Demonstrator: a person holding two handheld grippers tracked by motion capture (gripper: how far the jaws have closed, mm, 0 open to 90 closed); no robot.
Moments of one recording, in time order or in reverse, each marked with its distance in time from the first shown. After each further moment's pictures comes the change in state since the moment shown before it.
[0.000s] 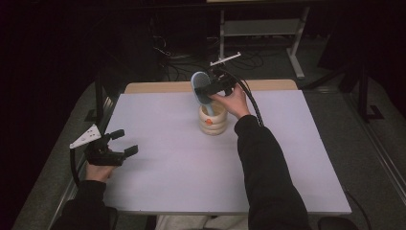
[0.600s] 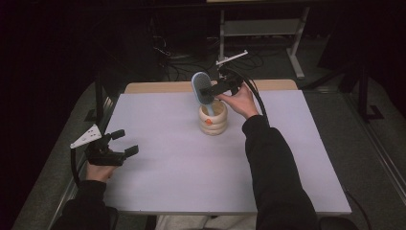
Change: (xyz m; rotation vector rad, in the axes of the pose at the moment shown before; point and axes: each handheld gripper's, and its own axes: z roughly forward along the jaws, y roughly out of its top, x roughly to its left) left arm 0.000 0.000 0.001 0.004 0.000 -0.004; right arm 0.001 -0.003 -0.024 0.013 0.009 -0.010
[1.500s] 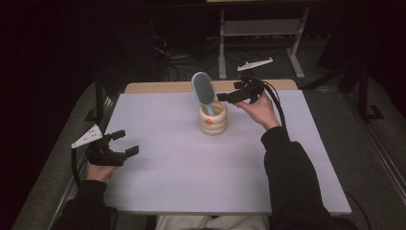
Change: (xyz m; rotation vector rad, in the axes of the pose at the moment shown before) left arm 0.001 -0.001 0.001 0.016 0.002 0.004; right arm -0.005 -0.038 -0.057 -0.078 -0.028 -0.002
